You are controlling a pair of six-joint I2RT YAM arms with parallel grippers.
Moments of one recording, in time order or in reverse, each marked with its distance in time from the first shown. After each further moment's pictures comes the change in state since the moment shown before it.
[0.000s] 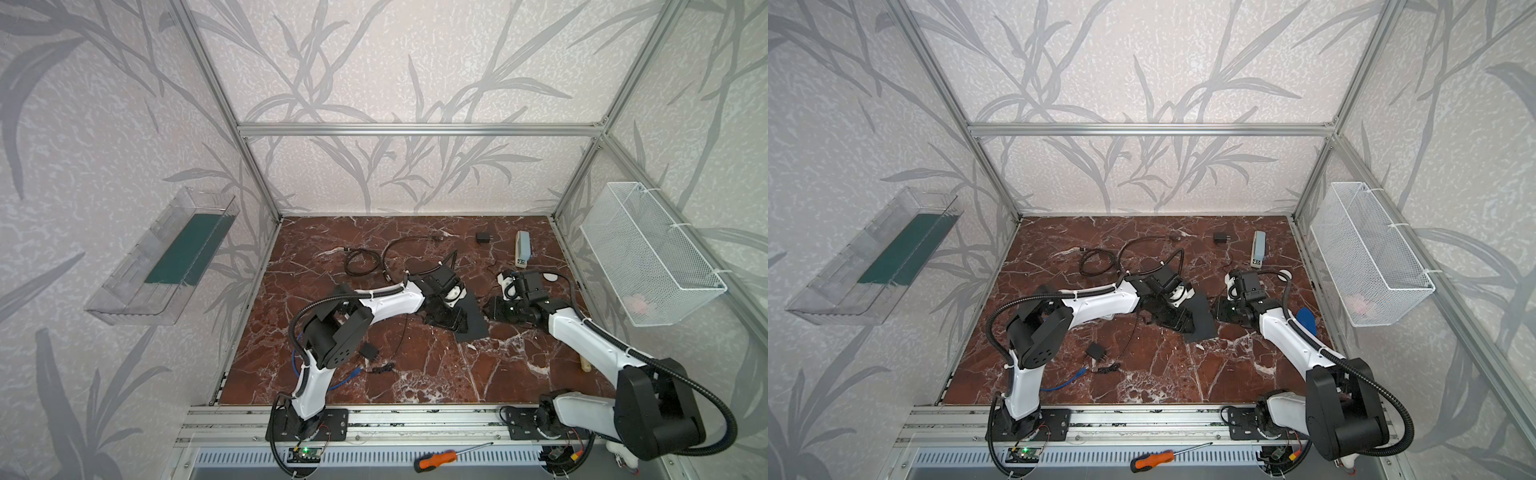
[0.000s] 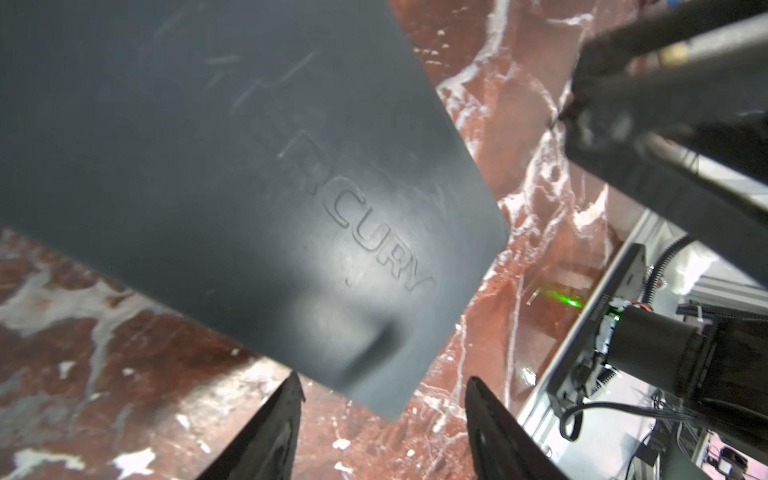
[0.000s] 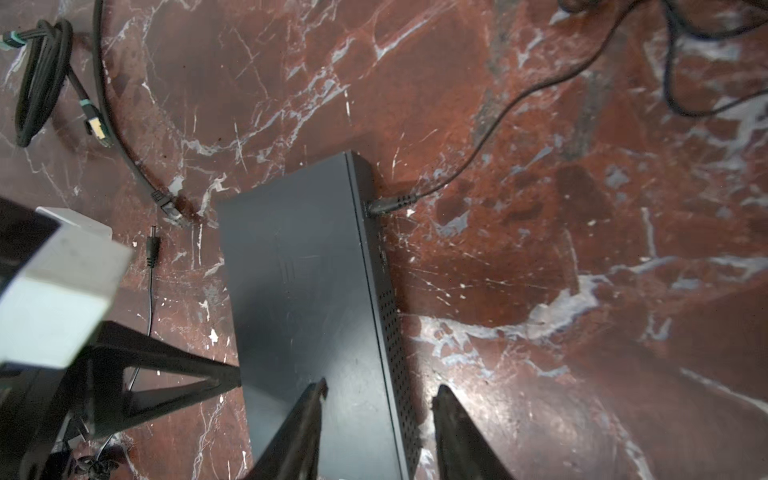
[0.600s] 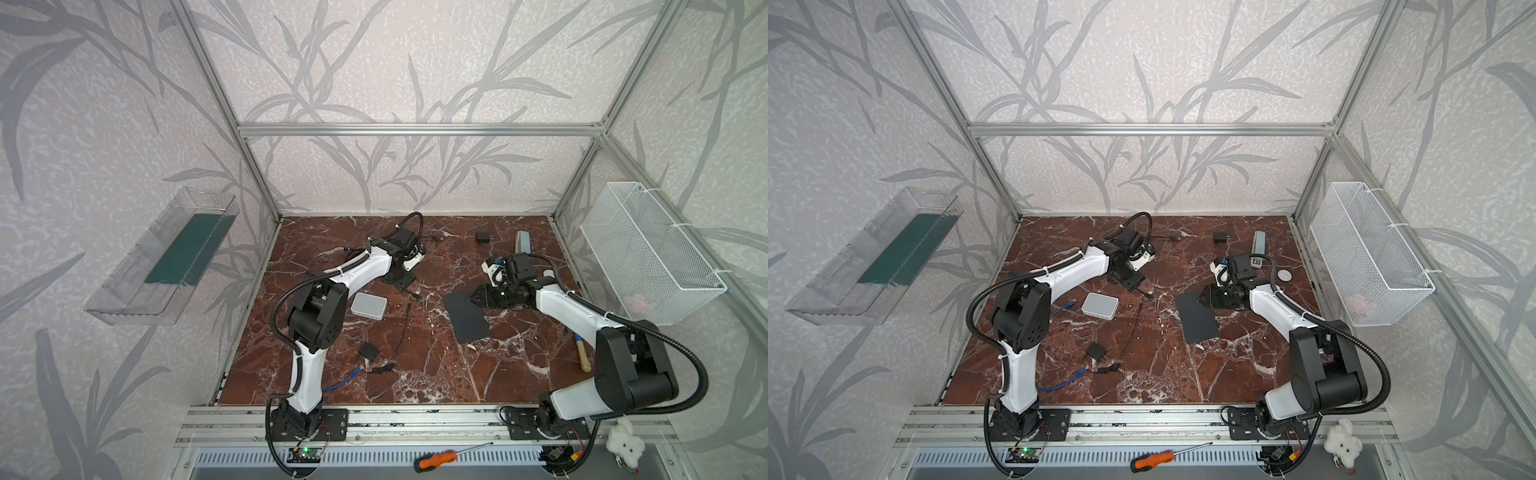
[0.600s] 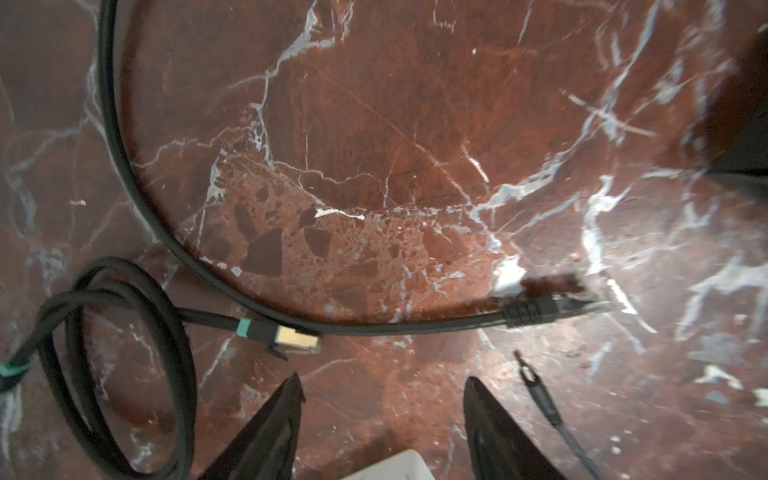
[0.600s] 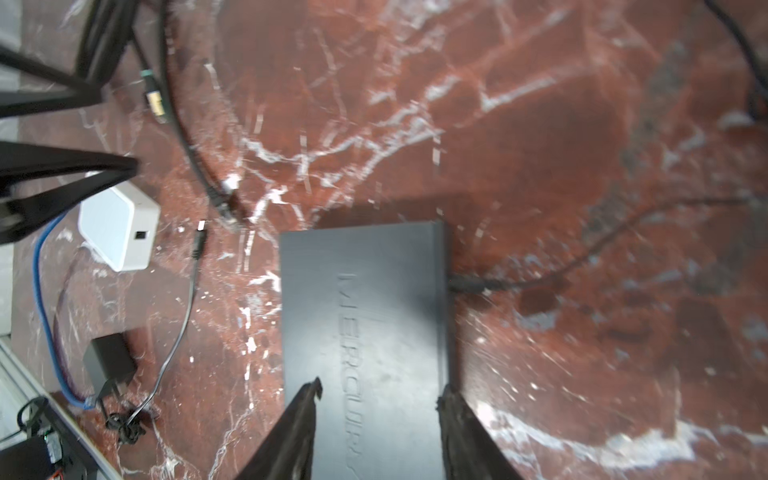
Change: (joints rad) left arm 0.304 0.033 0.173 -0.247 -0.528 0.799; right arm 0.027 0.212 0.185 -0.003 -0.144 -0.157
